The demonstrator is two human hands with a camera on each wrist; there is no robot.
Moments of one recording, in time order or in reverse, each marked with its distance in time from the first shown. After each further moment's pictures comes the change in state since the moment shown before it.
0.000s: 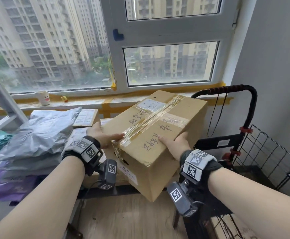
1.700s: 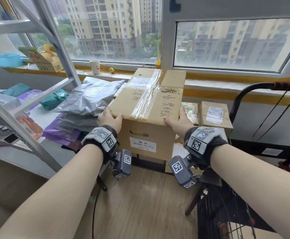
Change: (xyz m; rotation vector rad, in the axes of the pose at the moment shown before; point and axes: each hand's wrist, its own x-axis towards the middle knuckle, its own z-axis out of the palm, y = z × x) left_hand -0.030 -0.063 -0.010 0.046 0.479 -0.094; right_hand 0.037 -0.013 0.073 -0.074 -0.449 -0.286
